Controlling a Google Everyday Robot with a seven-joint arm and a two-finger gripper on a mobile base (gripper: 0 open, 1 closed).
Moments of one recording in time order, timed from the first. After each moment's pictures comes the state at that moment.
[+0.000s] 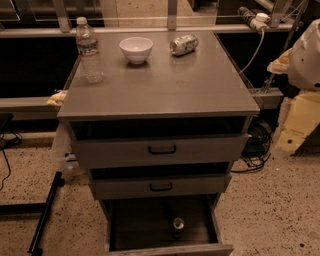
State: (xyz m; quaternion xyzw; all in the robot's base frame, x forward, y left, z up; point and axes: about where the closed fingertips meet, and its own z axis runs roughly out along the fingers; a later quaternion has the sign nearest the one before) arm 0.438 -0.217 0.977 -0.60 0.78 -0.04 0.16
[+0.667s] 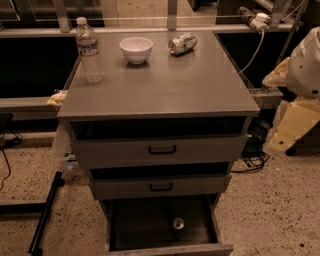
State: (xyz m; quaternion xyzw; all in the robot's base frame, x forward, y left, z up) arm 0.438 -0.214 0.968 -0.60 0.78 -0.03 0.17
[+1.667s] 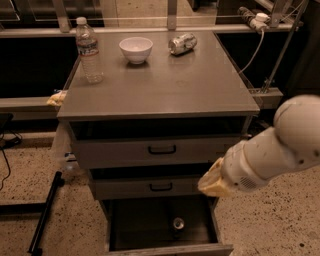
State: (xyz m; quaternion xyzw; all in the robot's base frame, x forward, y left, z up) arm 0.413 -0.128 0.768 -0.56 0.78 0.16 0.22
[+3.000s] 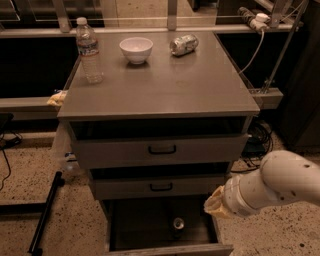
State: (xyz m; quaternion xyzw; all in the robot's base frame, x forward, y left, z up) arm 0.422 -0.165 0.632 -0.59 0.77 0.13 0.22
